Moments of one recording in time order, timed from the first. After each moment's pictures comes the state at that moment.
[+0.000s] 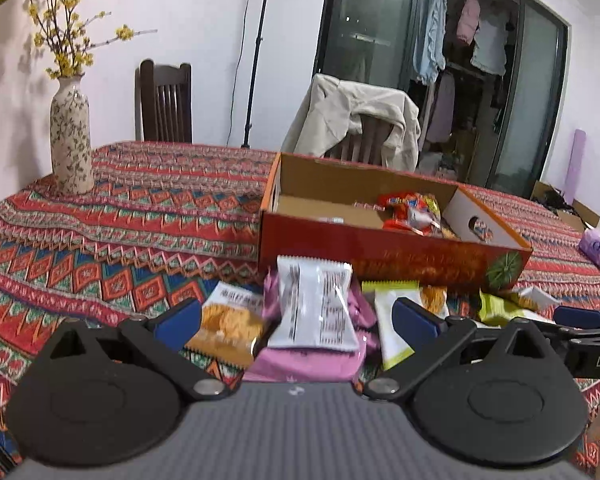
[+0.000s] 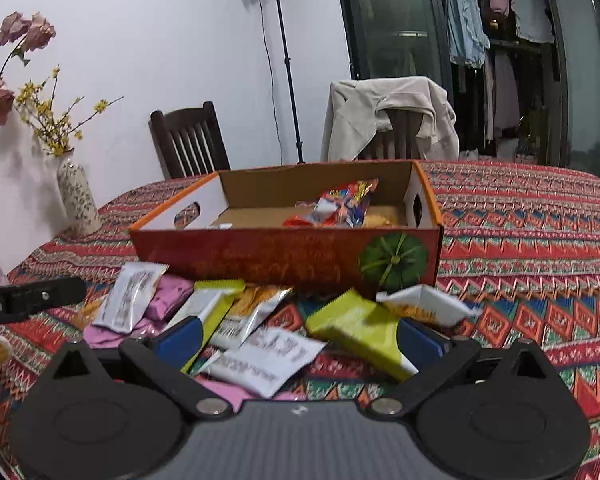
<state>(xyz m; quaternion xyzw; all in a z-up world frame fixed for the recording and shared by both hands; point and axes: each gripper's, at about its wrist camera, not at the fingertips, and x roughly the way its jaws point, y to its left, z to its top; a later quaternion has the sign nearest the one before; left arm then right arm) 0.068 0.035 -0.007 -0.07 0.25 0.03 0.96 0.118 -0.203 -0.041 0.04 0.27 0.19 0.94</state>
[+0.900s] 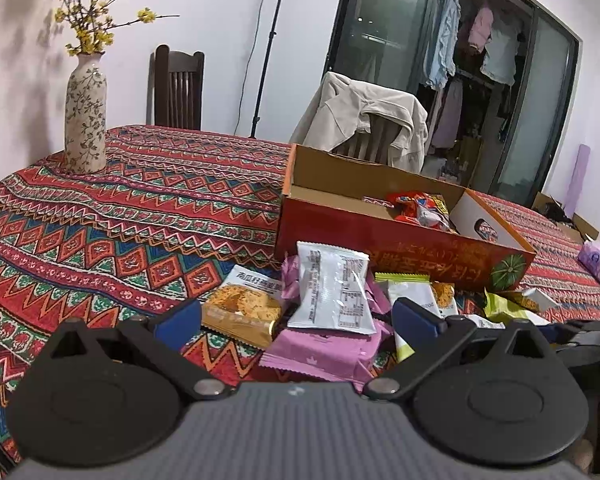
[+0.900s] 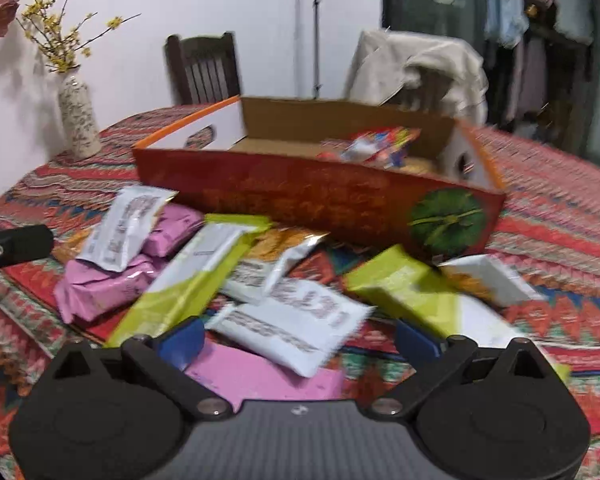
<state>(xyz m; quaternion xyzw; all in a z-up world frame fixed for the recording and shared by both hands) 0.056 0.054 -0.013 -0.11 0.25 0.04 0.96 0.150 -0.154 -0.064 -0.04 0.35 0.21 0.91</state>
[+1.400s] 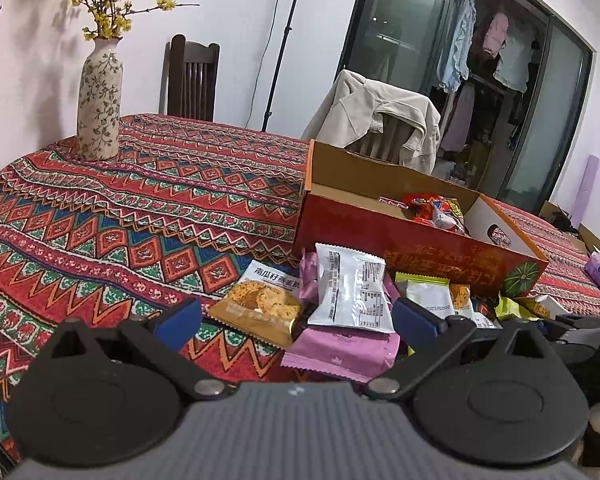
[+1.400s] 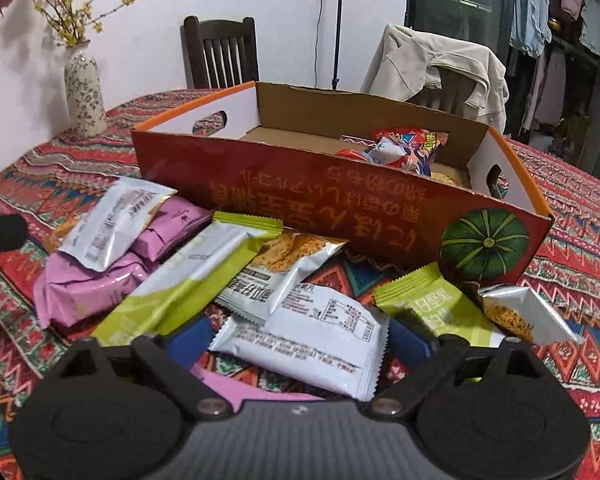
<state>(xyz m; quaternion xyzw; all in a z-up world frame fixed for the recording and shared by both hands) 0.059 0.066 -0.018 -0.12 0.26 0.05 0.96 0.166 -0.142 -0.069 -0.07 0.34 0.22 0.91</state>
